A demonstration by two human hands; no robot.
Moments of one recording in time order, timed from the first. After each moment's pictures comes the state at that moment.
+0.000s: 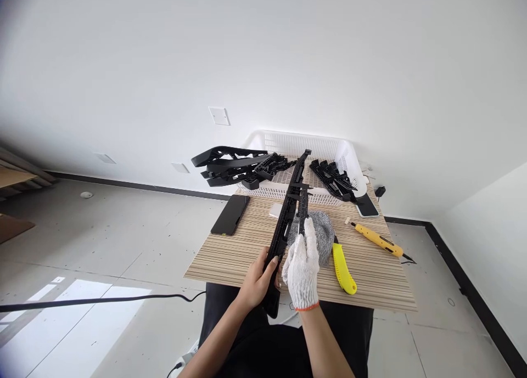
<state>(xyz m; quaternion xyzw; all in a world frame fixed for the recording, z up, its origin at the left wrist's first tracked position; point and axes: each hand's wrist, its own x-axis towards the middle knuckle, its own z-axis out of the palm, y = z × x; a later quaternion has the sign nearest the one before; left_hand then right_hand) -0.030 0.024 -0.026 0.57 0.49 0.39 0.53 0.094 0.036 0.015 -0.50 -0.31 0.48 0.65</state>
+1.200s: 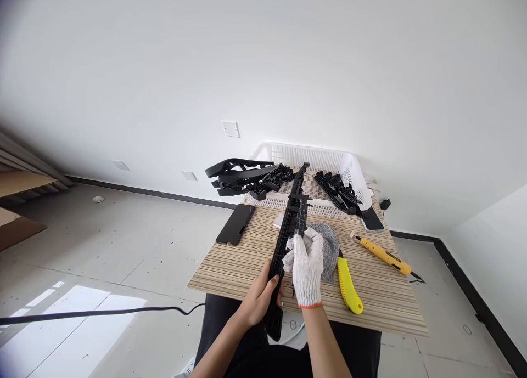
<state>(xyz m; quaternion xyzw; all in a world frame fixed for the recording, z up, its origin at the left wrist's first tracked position) -0.036 0.022 -0.030 0.58 0.45 0.38 0.56 0.089 0.064 0.024 -0.50 -0.31 0.49 0.64</state>
